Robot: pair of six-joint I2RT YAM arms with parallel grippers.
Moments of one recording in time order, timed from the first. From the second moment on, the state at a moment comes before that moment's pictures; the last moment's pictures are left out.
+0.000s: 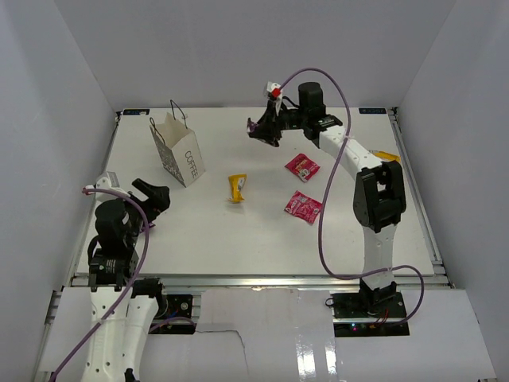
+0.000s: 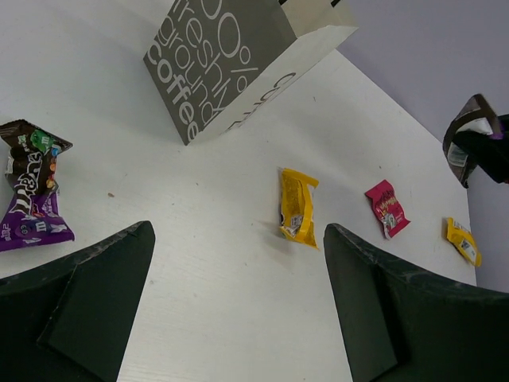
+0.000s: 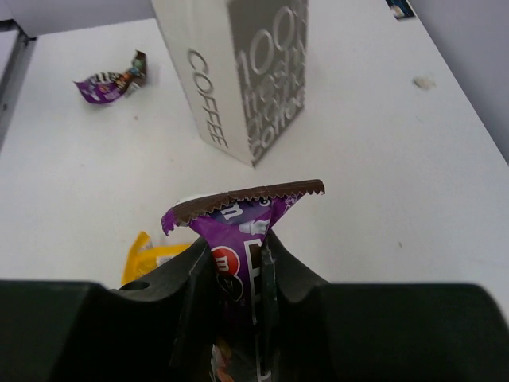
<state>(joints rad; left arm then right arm) 0.02 0.47 0.71 -0.52 -0.01 -0.61 0.37 2.07 1.77 -0.06 -1.06 -0.27</state>
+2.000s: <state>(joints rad) 0.02 0.29 0.64 -0.61 0.13 -0.70 0.92 2.59 2.39 0.71 -0.30 -0.22</state>
